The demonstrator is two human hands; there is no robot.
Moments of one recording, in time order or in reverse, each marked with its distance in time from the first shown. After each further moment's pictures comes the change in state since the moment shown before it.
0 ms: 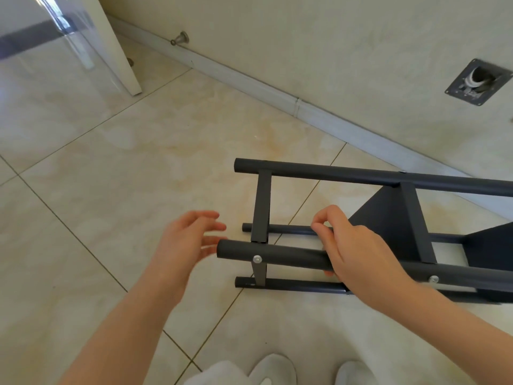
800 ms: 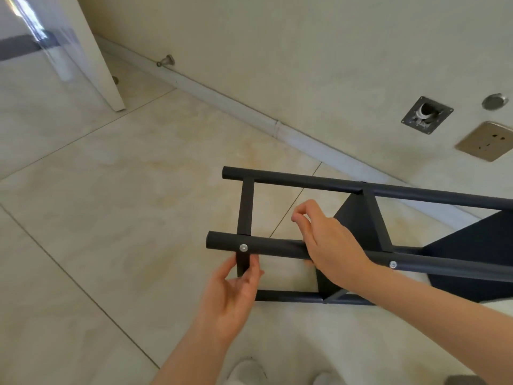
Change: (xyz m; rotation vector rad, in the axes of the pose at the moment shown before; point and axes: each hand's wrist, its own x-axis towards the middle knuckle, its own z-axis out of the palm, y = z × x) left_hand -0.021 -0.053 0.065 -1.389 -0.327 -0.620; right_hand 0.023 0.002 -0.011 0.116 0.099 0.002
